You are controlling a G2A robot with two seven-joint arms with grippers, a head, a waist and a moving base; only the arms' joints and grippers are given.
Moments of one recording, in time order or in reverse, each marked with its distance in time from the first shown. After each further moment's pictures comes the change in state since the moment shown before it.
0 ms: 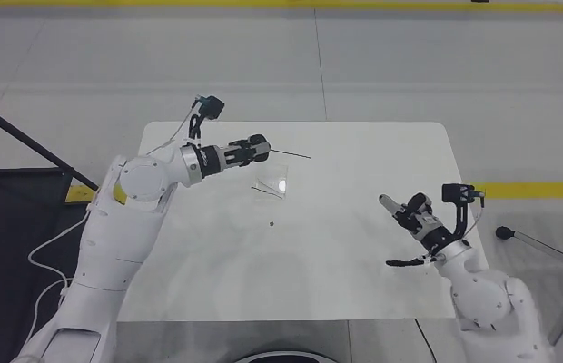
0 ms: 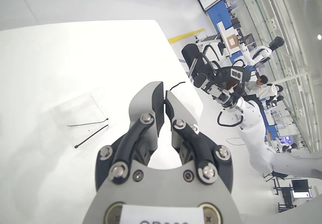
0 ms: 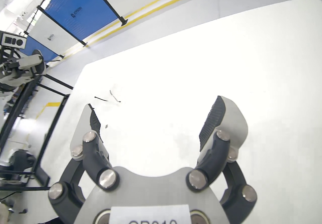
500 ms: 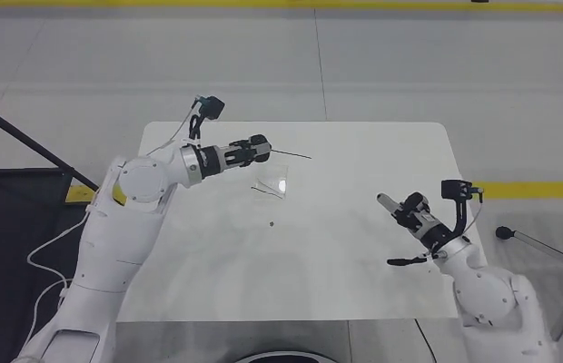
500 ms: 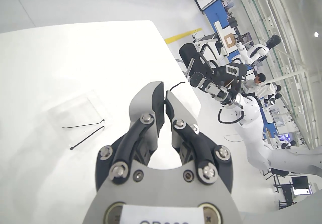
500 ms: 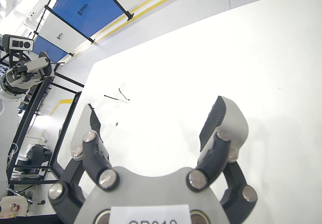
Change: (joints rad) left arm 0.010 0.000 0.007 -0.014 -0.004 -0.006 0.014; right arm 0.003 -0.002 -0.005 0.009 0.056 -0.011 0.013
